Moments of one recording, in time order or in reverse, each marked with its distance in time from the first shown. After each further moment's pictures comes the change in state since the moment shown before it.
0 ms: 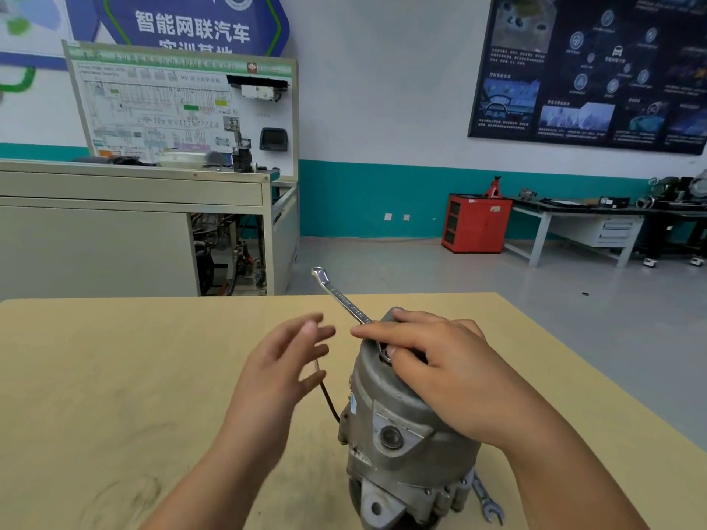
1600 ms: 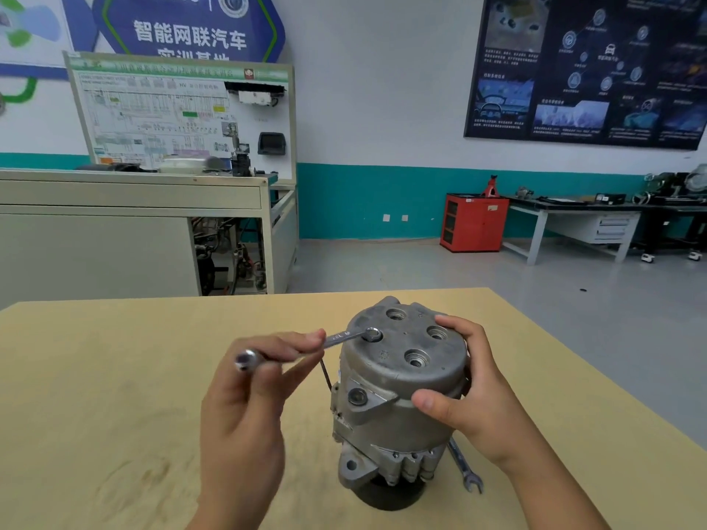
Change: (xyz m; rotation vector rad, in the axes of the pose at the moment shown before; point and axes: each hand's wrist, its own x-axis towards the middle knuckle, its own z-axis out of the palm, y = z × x) left_hand -0.057 0.004 0.010 -0.177 0.030 0.675; right_hand -0.046 0.063 0.037 0.799 0.262 0.073
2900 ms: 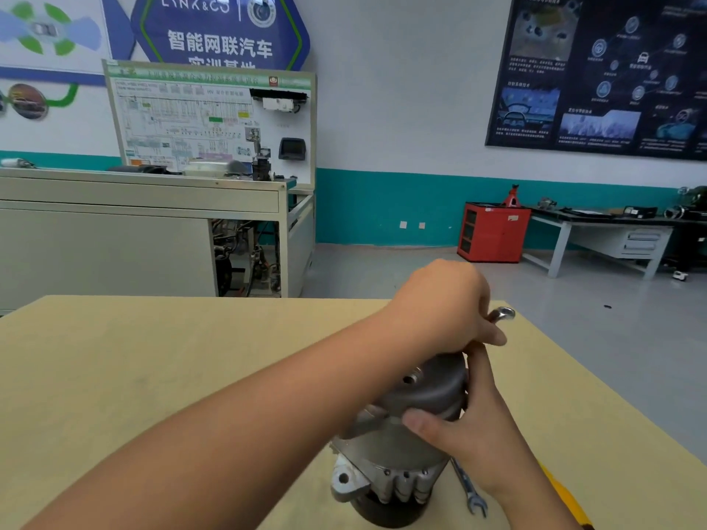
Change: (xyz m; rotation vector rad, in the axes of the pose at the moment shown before) left_hand 0.095 -0.010 0.144 1.176 -0.944 -0.134; right_hand -0.012 0.008 -0.011 -0.046 0.011 -0.025
